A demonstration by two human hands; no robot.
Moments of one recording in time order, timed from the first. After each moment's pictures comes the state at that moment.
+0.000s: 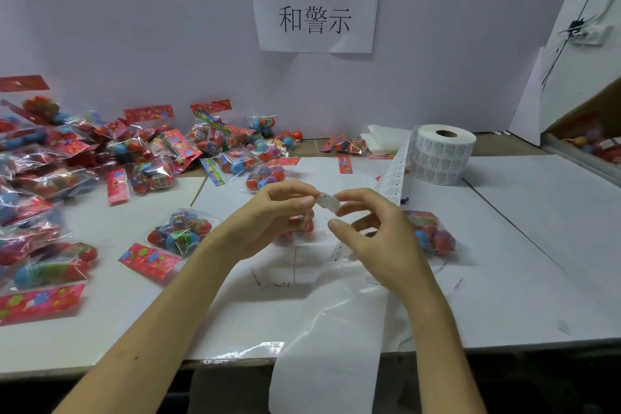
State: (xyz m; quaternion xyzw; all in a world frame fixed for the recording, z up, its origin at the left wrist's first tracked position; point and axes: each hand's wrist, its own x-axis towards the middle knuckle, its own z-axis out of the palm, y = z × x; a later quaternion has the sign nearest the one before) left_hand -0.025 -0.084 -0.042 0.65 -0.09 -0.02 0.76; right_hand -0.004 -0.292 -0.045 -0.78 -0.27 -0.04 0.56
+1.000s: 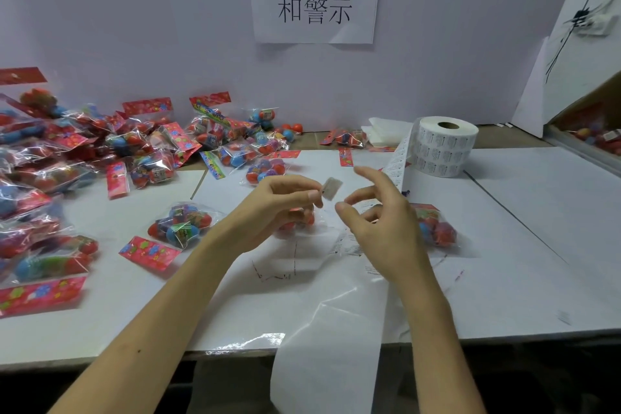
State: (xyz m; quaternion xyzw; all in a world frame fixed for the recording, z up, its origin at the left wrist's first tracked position) left_hand -0.020 -0.083 -0.047 0.67 -0.07 0.01 0.74; right_hand -0.002 -0.289 -0.047 -0.79 -0.23 -0.09 0.56
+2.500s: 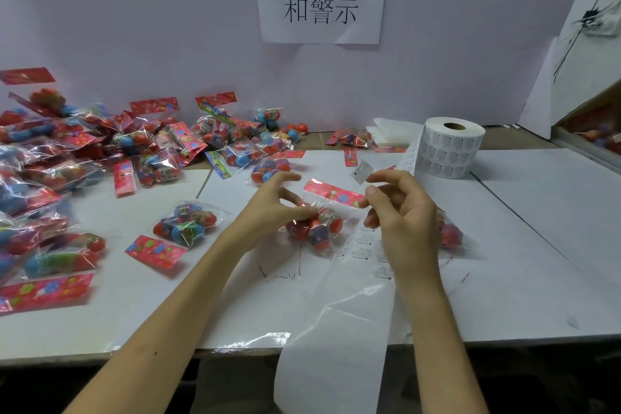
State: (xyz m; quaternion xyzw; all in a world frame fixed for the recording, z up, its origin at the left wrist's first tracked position) left_hand 0.000 -0.072 -0.066 0.84 0.12 0.07 0.52; right_hand -0.007 -0.286 -0.042 -0.66 -0.20 -0.12 0.71
